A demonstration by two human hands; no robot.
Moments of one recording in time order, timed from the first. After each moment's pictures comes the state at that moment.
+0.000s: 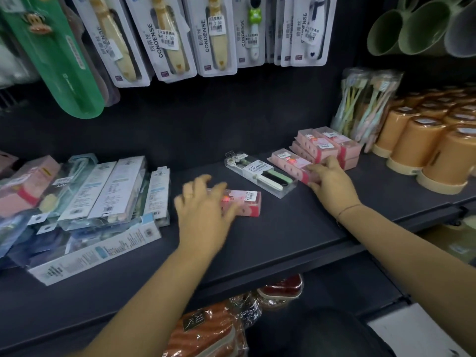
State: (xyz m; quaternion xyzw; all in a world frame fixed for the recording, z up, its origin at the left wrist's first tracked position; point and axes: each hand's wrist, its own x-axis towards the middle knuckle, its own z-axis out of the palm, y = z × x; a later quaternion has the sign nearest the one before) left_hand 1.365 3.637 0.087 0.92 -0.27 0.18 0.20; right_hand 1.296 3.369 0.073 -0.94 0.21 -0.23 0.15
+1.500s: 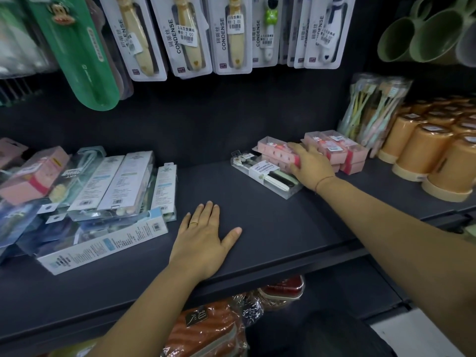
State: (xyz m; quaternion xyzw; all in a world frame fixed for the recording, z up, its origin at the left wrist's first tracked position) left_hand 1.354 3.672 0.066 0.95 -0.30 -0.05 0.06; right_hand 1.360 3.377 0.098 -0.96 0.21 -0.14 0.12
